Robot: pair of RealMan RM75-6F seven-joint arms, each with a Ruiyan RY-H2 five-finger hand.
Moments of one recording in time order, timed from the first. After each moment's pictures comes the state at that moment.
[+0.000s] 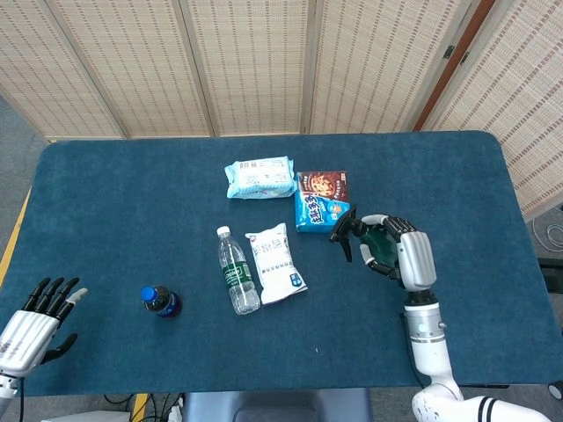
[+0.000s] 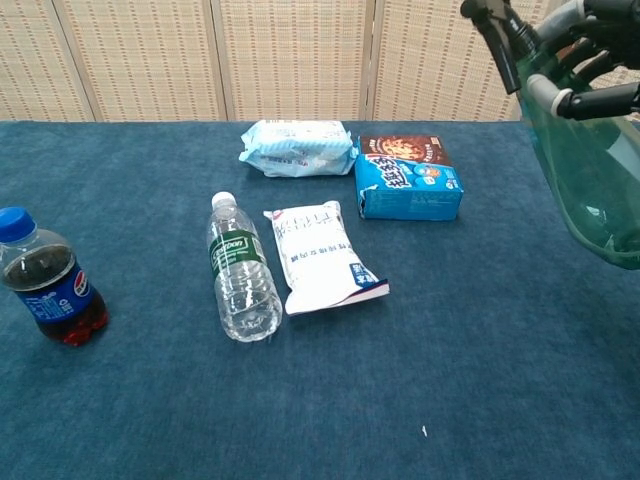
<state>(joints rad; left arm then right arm) -0.13 -1.11 0.10 -1.39 1.69 1.47 0.06 0.41 -1.59 0.26 -1.59 -1.39 1.50 0.05</state>
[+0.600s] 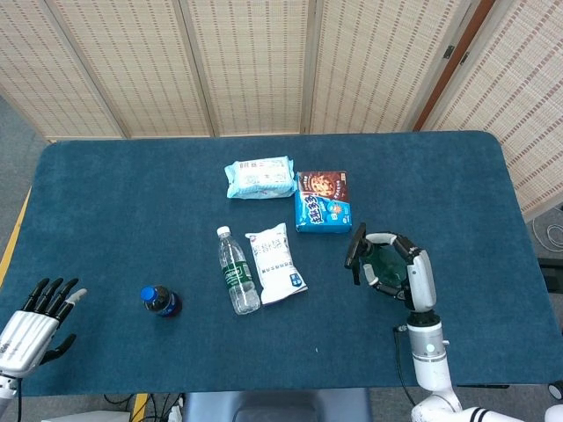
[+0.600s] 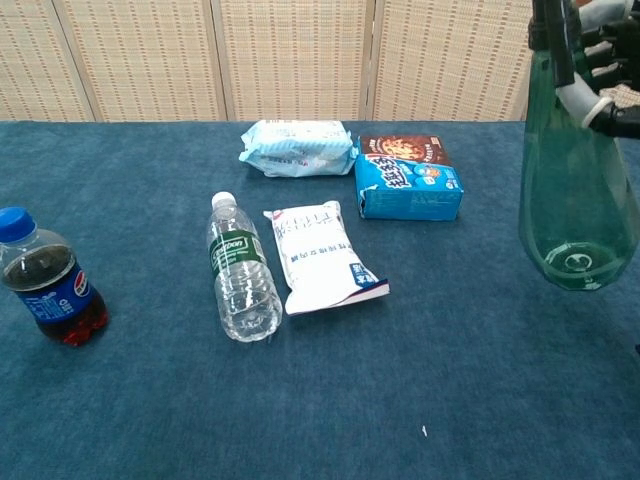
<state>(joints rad) -0.13 -1.09 0.10 -1.41 1.70 1.47 0.10 0.35 -1.71 0.18 -1.34 -1.58 1.65 0.52</state>
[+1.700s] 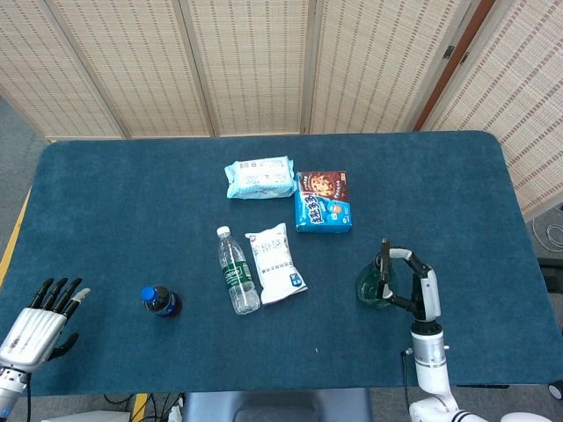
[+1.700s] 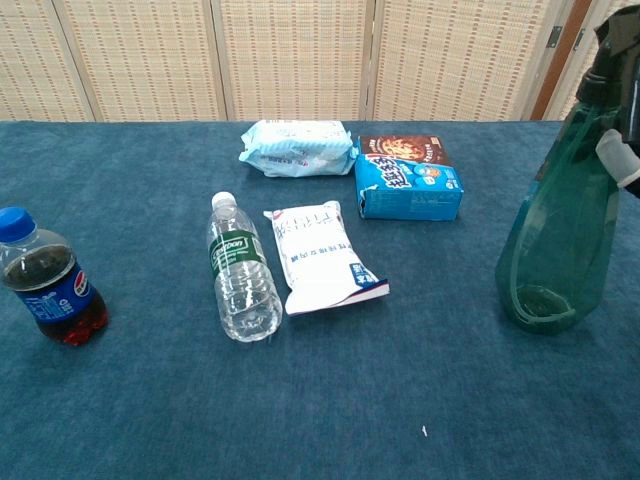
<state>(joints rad) -0.15 -1.09 0.08 -1.49 1.61 1.36 0.23 0.31 -1.93 0.16 -0.83 -1.58 1.73 1.13</state>
